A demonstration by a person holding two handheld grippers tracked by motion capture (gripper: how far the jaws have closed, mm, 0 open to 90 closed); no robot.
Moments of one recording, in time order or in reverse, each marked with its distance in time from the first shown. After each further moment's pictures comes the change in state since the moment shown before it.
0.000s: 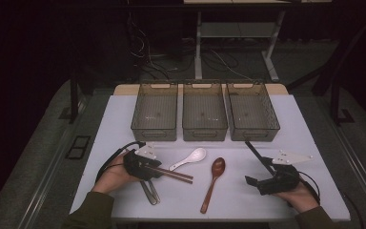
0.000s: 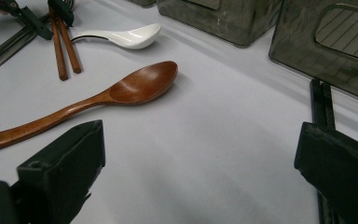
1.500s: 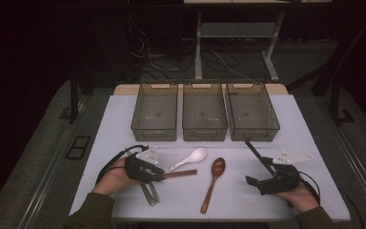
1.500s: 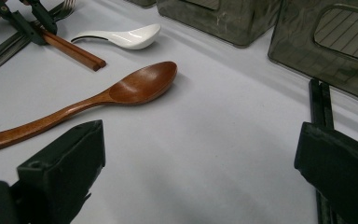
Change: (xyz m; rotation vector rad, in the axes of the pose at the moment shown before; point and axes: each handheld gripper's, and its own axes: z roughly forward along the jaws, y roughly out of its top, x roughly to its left) left arm -0.012 0.005 0.001 0.007 -0.082 0.045; right arm 0.000 0.000 -0.001 -0.002 0.000 0.003
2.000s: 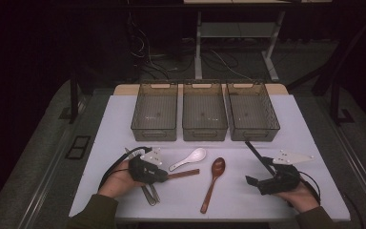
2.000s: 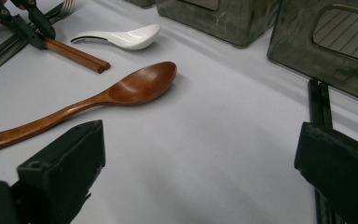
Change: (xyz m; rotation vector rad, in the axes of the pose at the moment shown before) left arm -0.008 0.009 0.008 -0.002 0.020 -0.039; right arm 0.000 0.000 0.000 0.000 -0.002 0.002
